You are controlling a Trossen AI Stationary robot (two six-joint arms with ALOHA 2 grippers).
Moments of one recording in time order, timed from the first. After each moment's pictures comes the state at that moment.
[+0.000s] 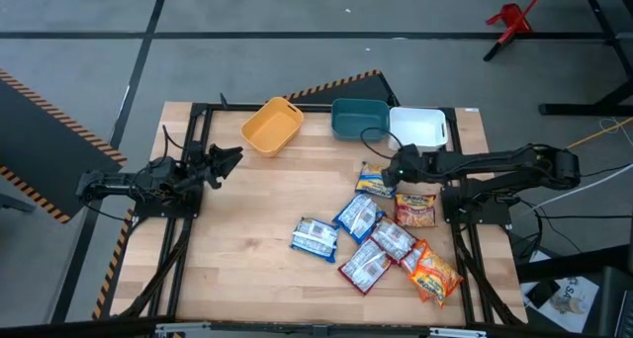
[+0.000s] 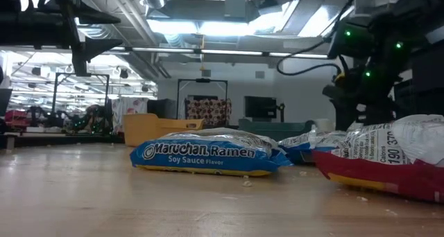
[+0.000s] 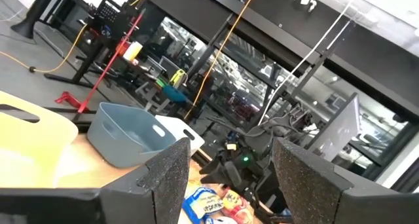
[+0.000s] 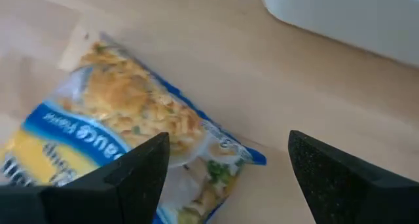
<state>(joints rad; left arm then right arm) 0.01 0.01 0.01 0.27 -0.44 -0.58 -0.23 1.17 0.48 -0.49 0.33 0.98</state>
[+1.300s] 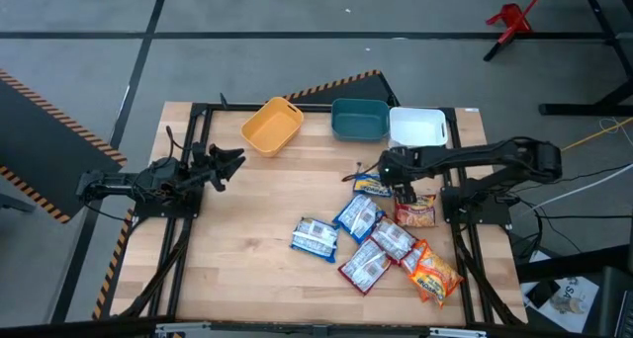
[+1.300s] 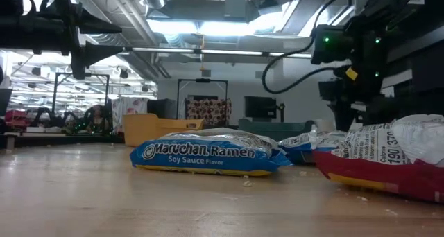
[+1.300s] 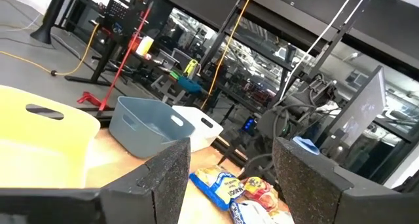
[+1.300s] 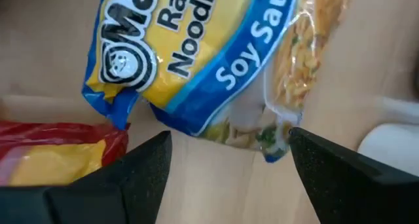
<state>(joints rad) 0.01 0.01 0.01 0.19 -0.45 -0.51 -0.23 1.36 0.65 -0.66 0.17 -0.41</state>
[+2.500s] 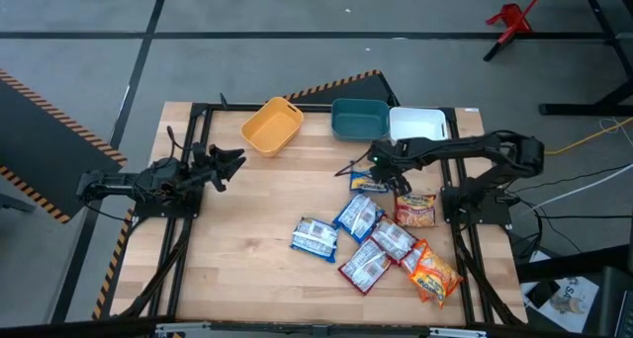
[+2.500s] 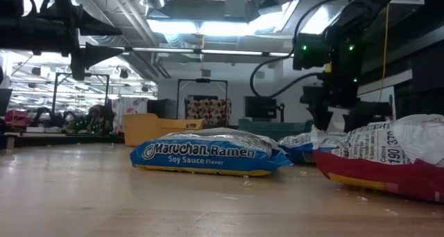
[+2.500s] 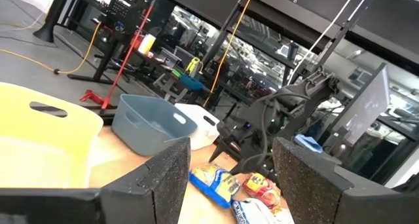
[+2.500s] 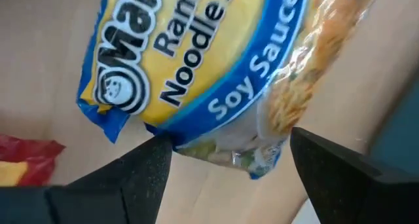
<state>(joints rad) 0.01 0.01 0.01 0.18 -0.46 -0.51 -0.32 1.51 0.76 -0.61 0.13 -0.73</state>
